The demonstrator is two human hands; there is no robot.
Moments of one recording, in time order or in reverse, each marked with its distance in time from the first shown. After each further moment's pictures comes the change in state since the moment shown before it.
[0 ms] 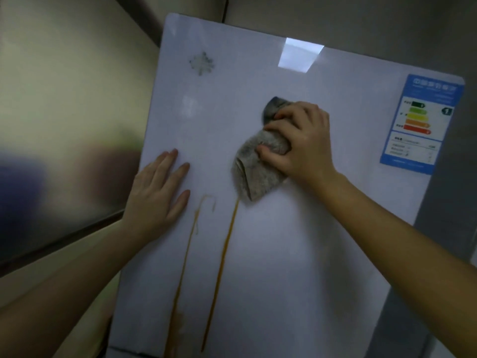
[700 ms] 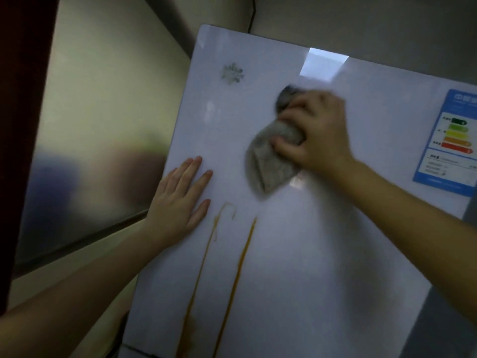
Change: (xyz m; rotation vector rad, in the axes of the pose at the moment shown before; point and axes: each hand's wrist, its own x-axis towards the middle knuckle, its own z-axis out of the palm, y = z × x) left_hand -0.005 -0.004 0.005 0.034 -0.038 0.037; right_hand 0.045 0.001 0.011 0.019 -0.082 -0.125
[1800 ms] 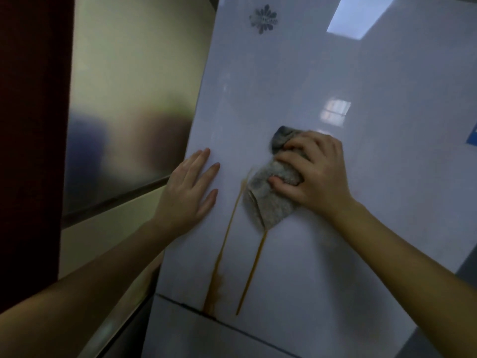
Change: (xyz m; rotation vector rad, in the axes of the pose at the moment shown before) left_hand -0.064 -0.009 -0.005 -0.087 -0.044 -0.020; right_hand -0.102 -0.097 0.030 0.119 -0.002 0.031
